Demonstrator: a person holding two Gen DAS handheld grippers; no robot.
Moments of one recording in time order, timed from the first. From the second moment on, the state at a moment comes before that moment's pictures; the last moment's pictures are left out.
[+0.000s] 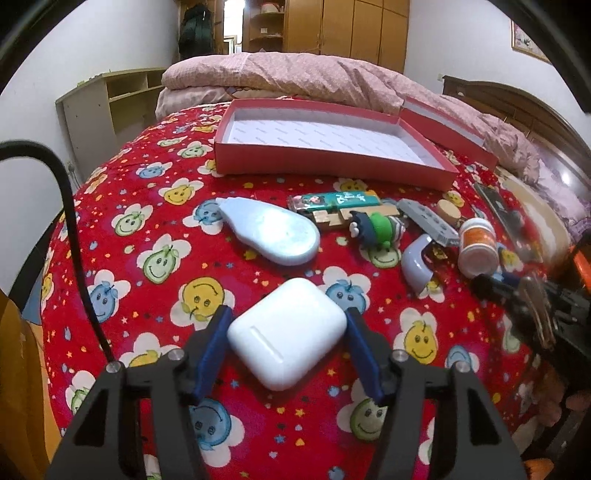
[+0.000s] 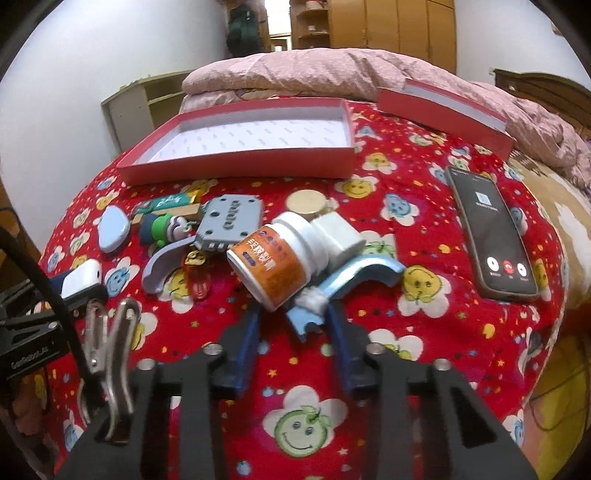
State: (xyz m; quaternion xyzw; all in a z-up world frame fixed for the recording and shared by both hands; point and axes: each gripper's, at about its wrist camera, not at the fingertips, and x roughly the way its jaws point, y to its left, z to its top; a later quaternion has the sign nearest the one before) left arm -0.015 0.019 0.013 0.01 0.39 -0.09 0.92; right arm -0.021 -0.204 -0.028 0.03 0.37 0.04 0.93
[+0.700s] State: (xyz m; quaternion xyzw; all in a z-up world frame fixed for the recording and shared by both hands) left arm -0.017 0.019 0.030 -0.01 0.38 -0.09 0.92; right arm -0.005 -0.209 0.005 -0.08 0.32 0.11 0.94
